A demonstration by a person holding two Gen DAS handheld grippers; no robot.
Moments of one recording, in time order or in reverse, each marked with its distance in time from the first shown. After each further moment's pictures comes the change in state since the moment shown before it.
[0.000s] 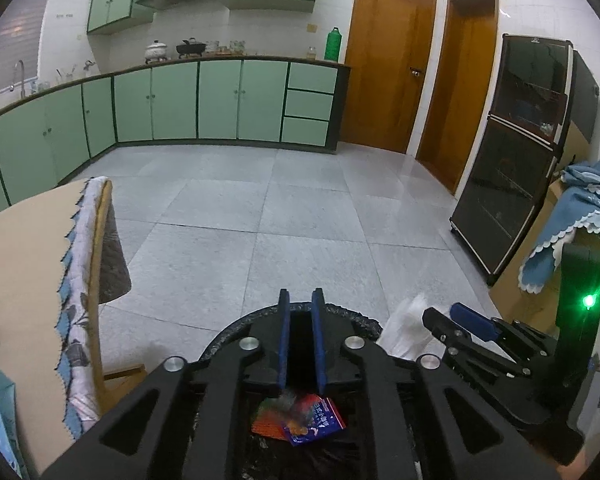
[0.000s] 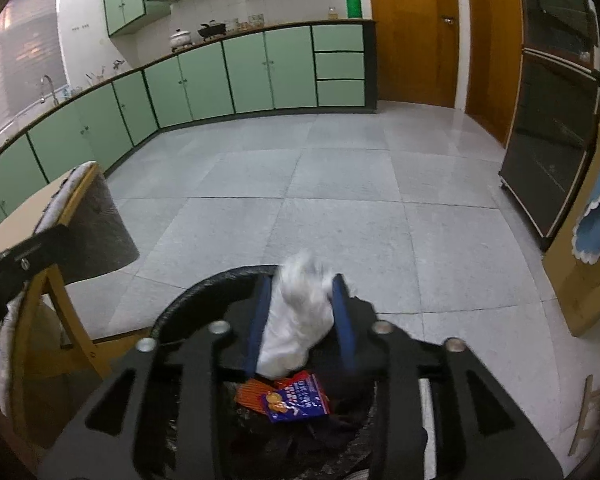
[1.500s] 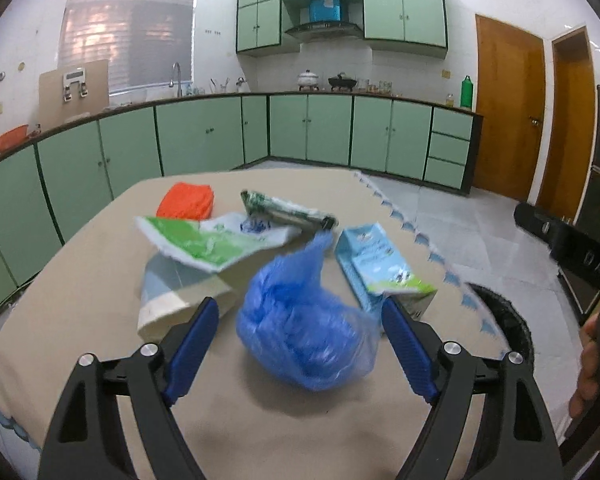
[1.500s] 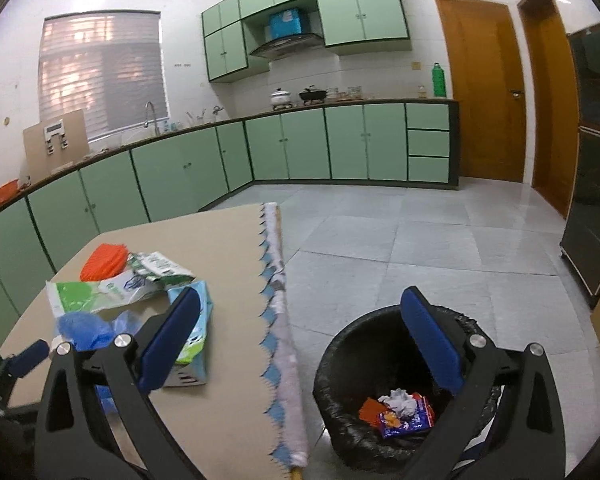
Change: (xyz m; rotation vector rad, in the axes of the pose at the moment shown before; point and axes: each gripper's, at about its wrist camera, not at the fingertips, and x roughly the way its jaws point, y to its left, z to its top) left arm -0.234 0.150 -0.139 -0.186 -0.124 0.472; right arm -0.176 0.189 -0.043 -0.135 -0.255 0.271
